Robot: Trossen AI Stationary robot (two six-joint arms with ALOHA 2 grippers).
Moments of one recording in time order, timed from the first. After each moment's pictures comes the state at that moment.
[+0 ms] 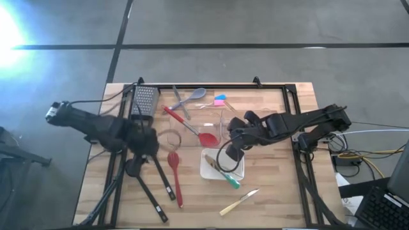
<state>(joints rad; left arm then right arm) -0.29 1.06 1.04 -1.20 0.12 -0.08 0.24 1.59 1.64 -1.14 0.42 0.66</state>
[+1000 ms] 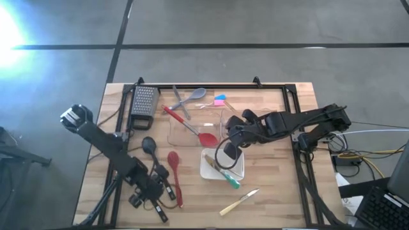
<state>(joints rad) -0.72 1.39 0.87 -0.58 0.12 -0.07 0.22 1.59 1.63 -1.09 0.42 0.63</state>
